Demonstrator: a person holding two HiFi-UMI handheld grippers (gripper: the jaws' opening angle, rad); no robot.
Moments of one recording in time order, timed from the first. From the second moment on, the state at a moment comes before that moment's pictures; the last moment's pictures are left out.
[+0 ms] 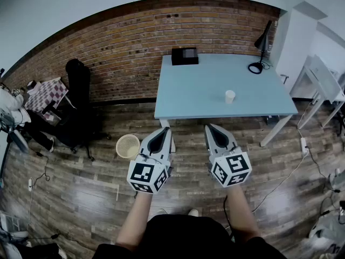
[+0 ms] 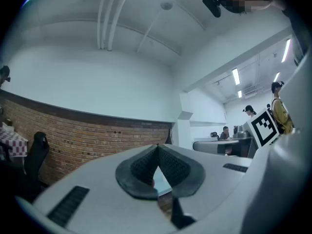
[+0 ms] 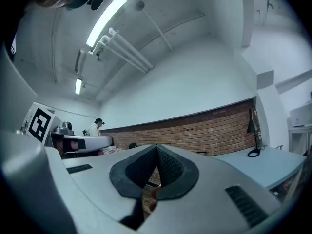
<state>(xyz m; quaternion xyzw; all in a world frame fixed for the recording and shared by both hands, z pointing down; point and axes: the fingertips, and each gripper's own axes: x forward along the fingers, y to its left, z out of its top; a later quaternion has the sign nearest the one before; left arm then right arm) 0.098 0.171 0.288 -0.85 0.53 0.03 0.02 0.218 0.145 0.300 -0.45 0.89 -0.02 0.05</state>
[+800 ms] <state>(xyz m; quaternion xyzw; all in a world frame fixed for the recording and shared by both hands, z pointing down) 0.111 0.120 0.299 -0.85 0.53 0.02 0.00 0.232 0.099 0.306 -0.45 0.89 -0.04 0.07</state>
